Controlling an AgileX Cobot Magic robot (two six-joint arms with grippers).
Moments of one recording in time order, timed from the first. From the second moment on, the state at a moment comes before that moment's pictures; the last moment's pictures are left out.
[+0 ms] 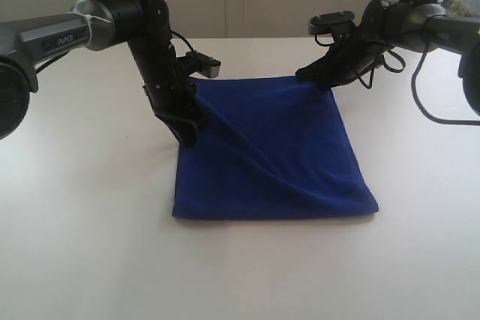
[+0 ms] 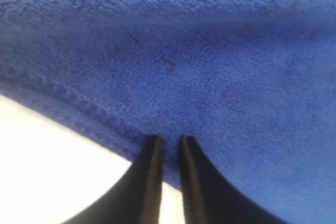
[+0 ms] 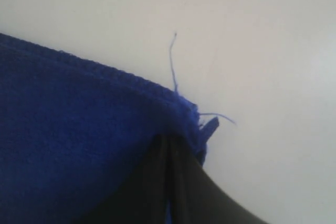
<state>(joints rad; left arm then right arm) -0.44 2.40 -2.09 -0.25 1.28 0.55 0.14 2.46 -1.98 0.23 0.63 -0.33</state>
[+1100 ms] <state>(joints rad) -0.44 2.37 -2.09 -0.18 1.32 0.57 0.14 2.46 -1.98 0.23 0.63 -0.33</state>
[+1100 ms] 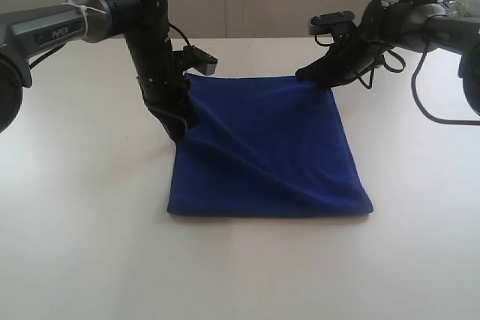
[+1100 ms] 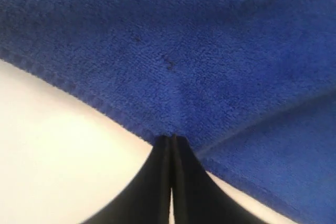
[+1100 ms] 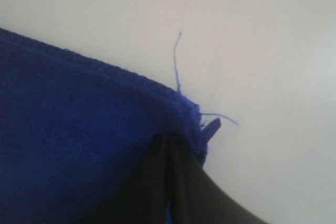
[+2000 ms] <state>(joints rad) -0.44 2.38 -2.09 -0.16 1.32 0.57 0.14 2.46 -1.98 0.22 0.63 -0.31</state>
